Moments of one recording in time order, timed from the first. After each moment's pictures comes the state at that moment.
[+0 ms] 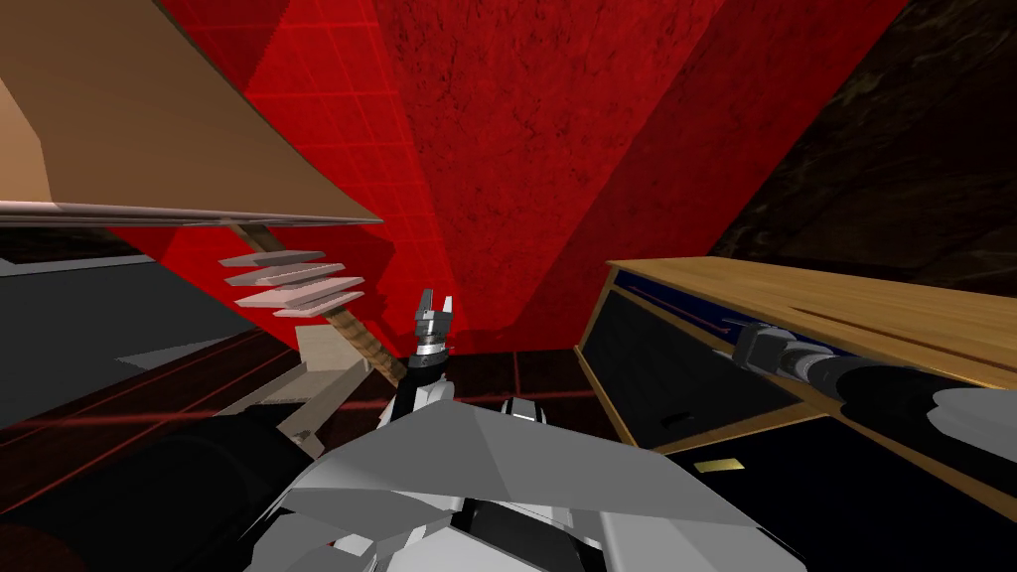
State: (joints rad) left arm 0.53 0.01 -0.02 -2.27 0.12 -0.56 0.00; right arm 0.99 -1.67 -0.42 -1.77 0.66 0.17 0.75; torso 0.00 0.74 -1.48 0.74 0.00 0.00
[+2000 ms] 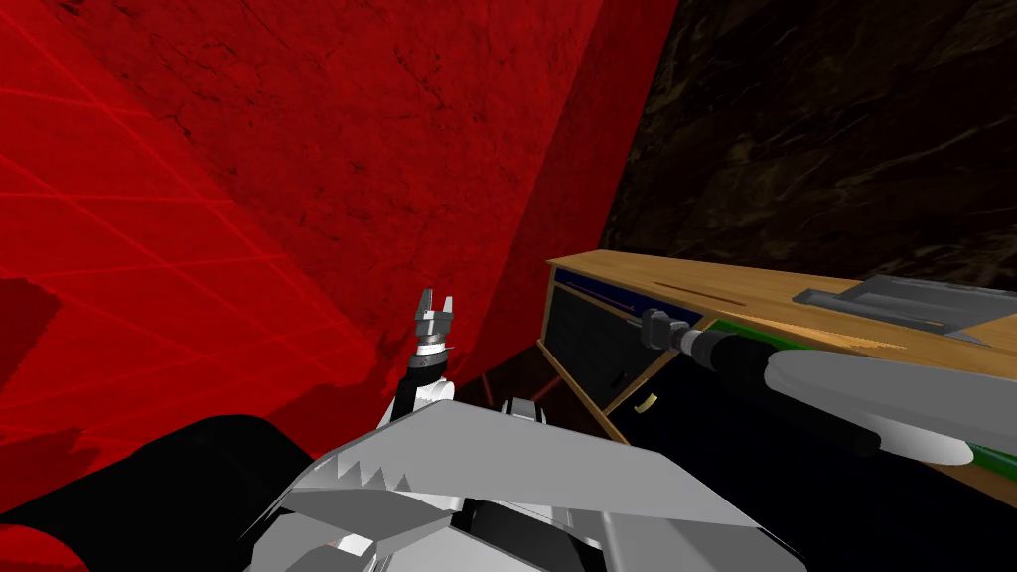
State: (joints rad) left arm 0.53 0.01 -0.02 -2.27 0.12 -0.56 0.00; right arm 0.43 -1.85 0.13 -2.12 0.69 0.28 0.80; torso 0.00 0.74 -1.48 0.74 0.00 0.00
